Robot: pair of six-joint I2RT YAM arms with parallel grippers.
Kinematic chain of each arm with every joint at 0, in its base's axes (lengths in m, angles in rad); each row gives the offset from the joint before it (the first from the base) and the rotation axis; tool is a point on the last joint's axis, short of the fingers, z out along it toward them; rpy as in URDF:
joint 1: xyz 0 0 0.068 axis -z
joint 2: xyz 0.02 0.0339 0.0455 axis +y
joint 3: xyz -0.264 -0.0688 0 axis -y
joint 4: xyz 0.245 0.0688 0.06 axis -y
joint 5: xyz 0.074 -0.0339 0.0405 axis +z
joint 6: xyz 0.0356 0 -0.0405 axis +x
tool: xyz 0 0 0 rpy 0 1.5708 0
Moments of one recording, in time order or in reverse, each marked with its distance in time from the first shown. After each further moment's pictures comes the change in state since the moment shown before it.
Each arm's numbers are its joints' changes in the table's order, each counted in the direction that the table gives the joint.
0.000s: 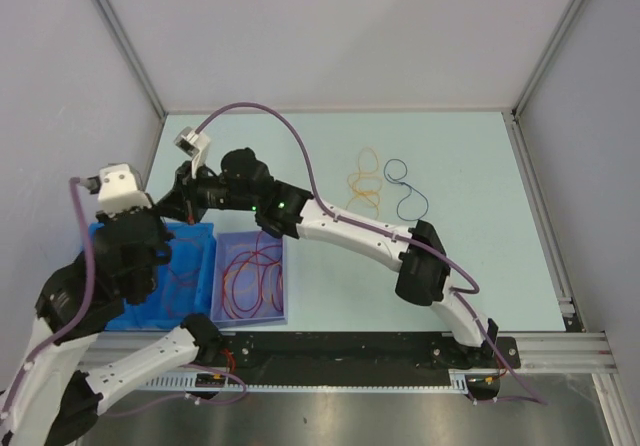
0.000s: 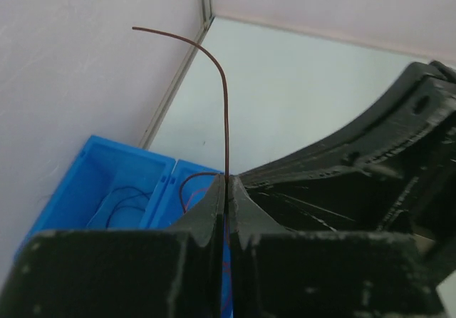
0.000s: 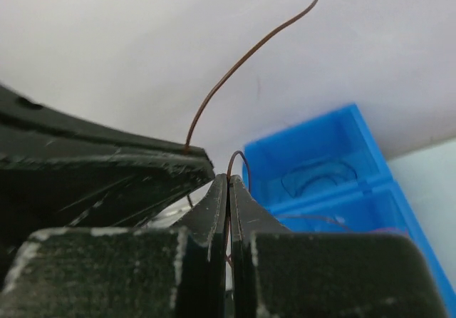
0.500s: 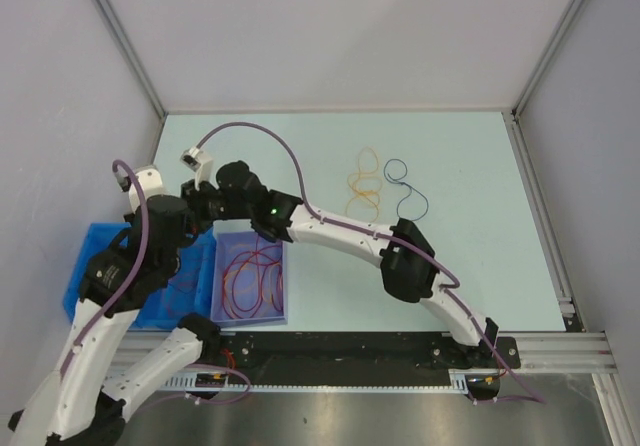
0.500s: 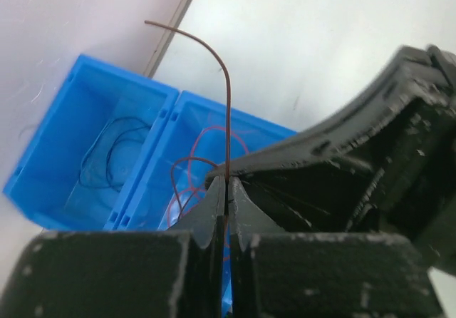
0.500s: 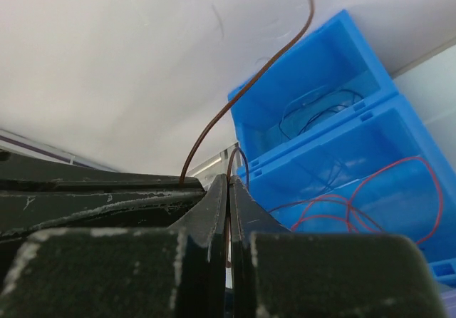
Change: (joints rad) left arm -0.251 0.081 -0.163 -0.077 -0.231 -0.116; right arm 0.022 0.084 -0.066 -0.018 0.034 0.154
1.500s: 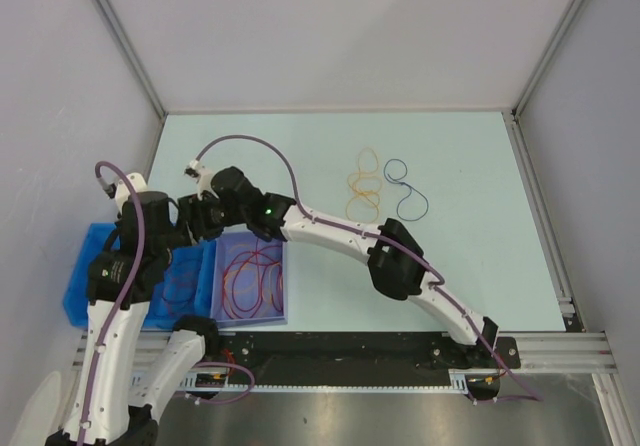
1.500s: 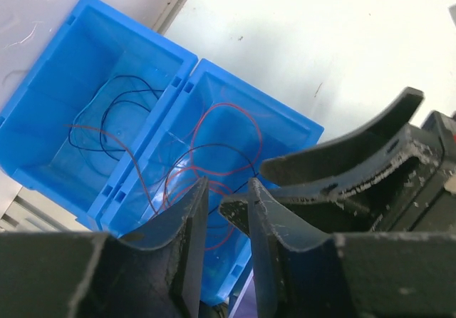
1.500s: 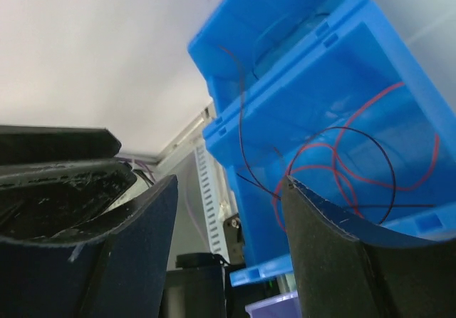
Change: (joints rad) left arm -0.380 -0.003 -0.076 0.055 -0.245 0.037; right arm 0.021 0.126 0.084 -0.153 0.066 0.089
